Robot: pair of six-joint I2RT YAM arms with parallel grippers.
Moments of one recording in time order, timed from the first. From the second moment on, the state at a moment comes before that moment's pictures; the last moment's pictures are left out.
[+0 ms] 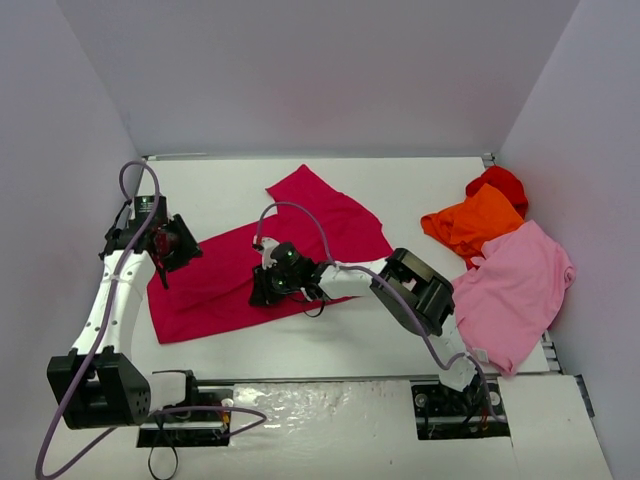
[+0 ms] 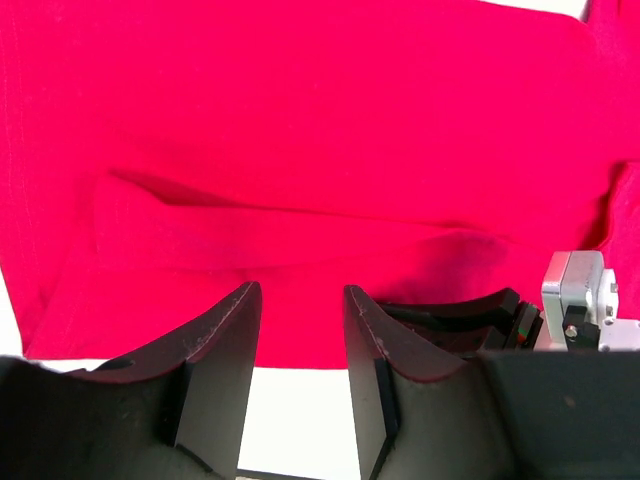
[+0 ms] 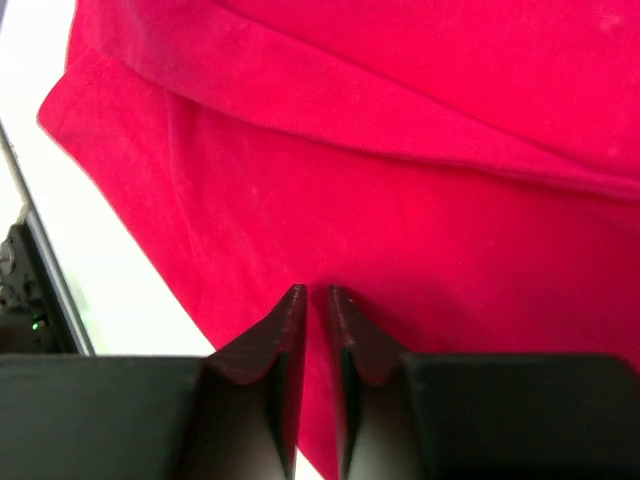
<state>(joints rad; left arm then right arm) 0.04 1.23 1.11 -0.85 0.03 -0.53 0.95 2.13 1.23 0.25 -0.34 0.53</state>
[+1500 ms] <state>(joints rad) -0.58 1.88 1.24 -1.08 -0.49 -0.35 0.59 1.51 1.02 -0.15 -0.17 0.39</state>
